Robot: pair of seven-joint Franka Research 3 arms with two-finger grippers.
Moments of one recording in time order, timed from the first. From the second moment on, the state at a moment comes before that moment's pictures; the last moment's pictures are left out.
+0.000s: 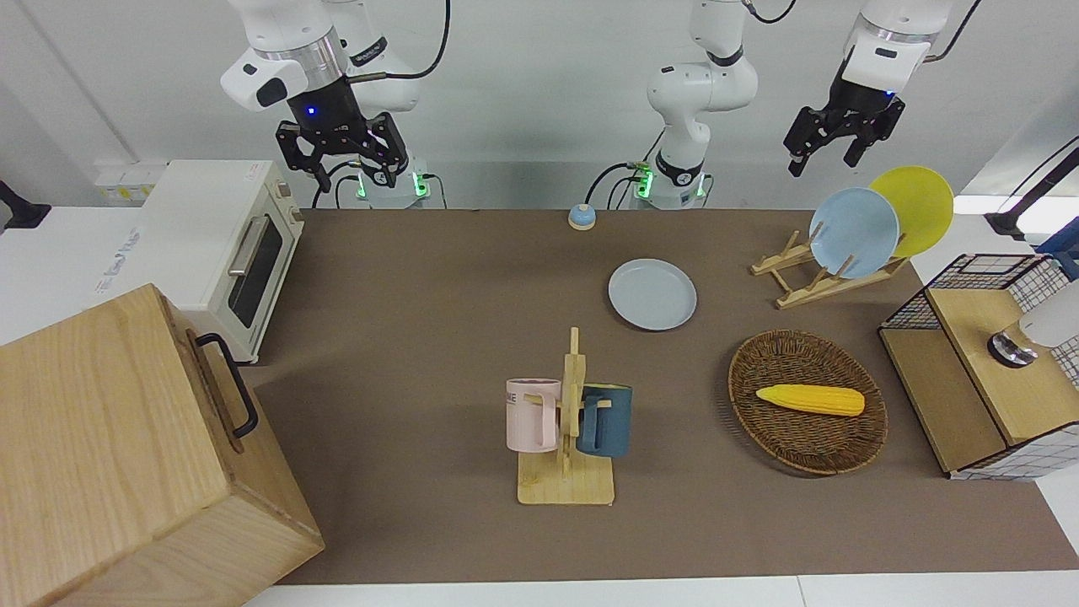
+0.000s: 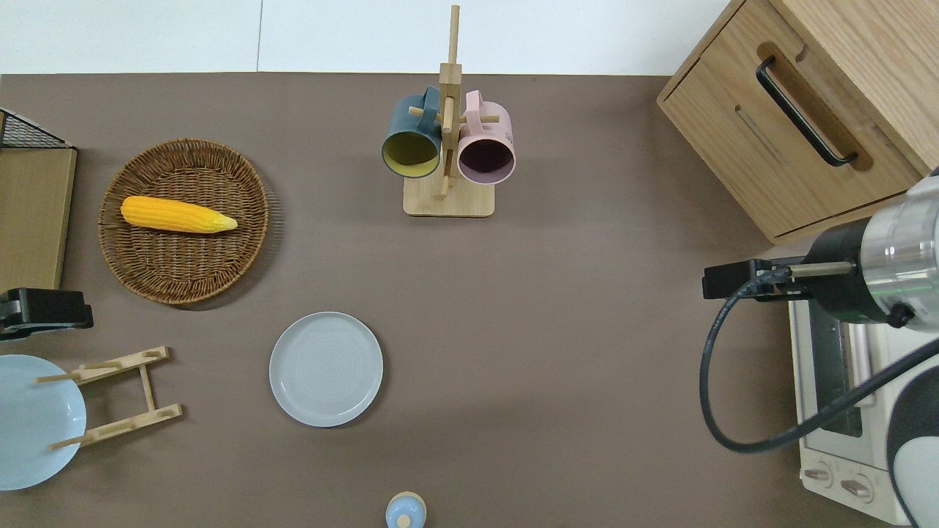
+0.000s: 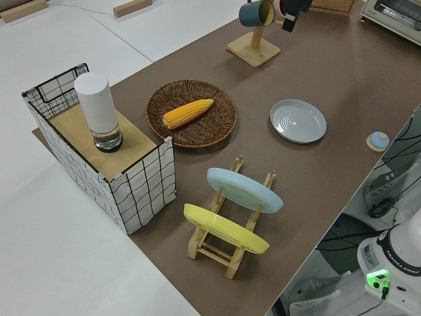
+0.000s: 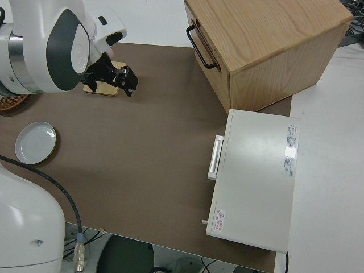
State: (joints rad) left arm 0.06 -0.17 -0.07 -1.63 0.01 1.49 -0.18; right arm -0.21 -0.06 0.37 -1.54 0.10 1.52 0.18
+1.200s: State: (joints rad) left arm 0.06 -0.17 -0.09 -1.63 0.01 1.49 -0.18; right arm -0.21 -0.06 0.37 -1.54 0.10 1.52 0.18
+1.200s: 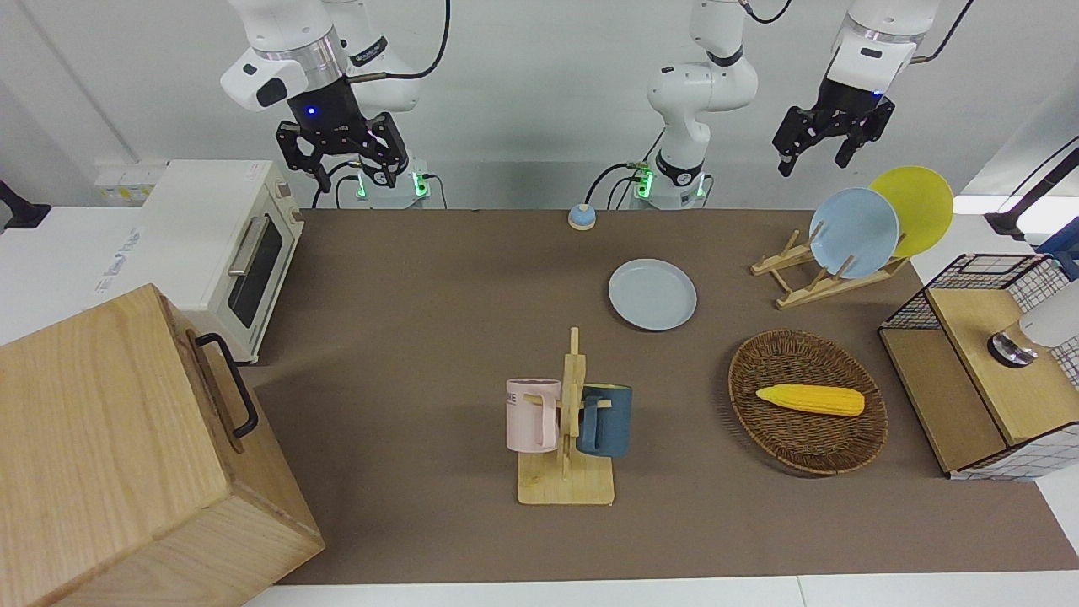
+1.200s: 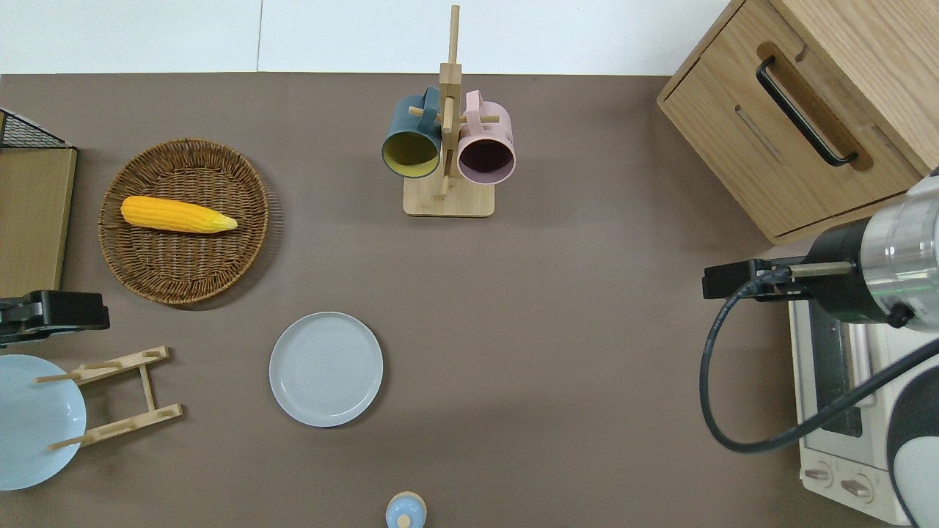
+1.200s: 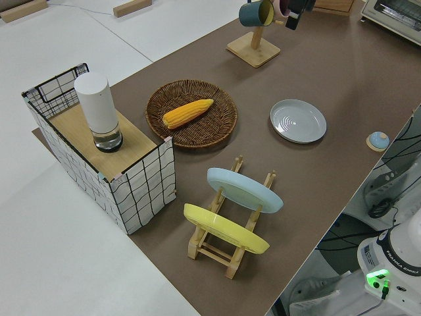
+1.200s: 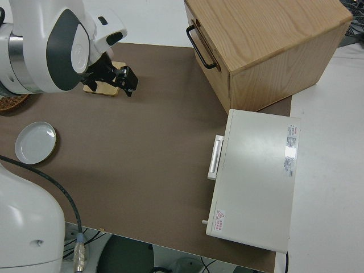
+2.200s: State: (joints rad) left arm 0.06 -0.17 -0.08 -1.72 -0.02 1.48 -0.18; right arm -0.21 -0.06 0.37 -1.54 0.10 1.52 0.18
